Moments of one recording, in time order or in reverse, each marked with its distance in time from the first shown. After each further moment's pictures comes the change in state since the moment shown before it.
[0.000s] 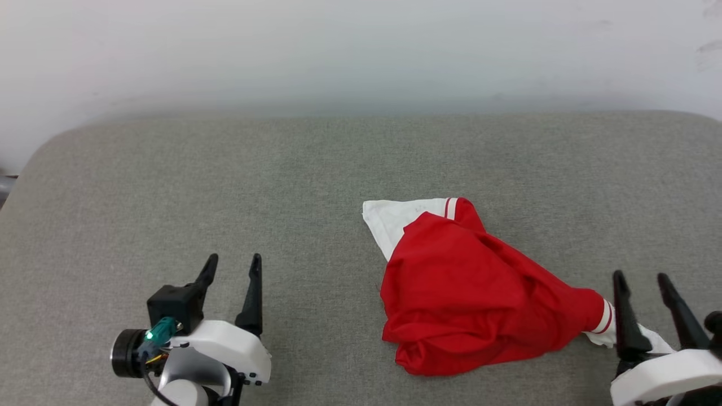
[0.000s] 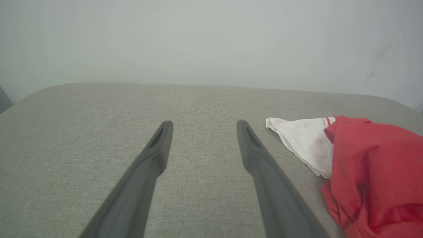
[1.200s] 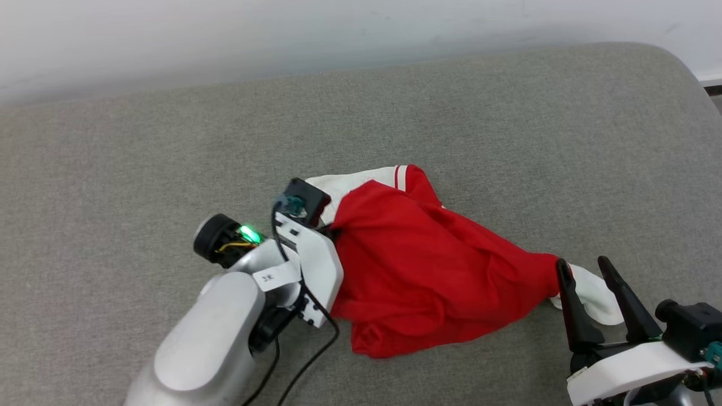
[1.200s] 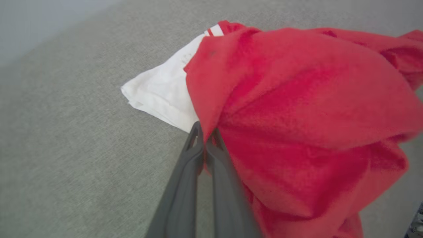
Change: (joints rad) left arm -0.415 0.018 -0.296 0.128 -0.014 -0.201 0.609; right arm 0.000 0.000 0.177 -0.078 0.064 0.000 0.005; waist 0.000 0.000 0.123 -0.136
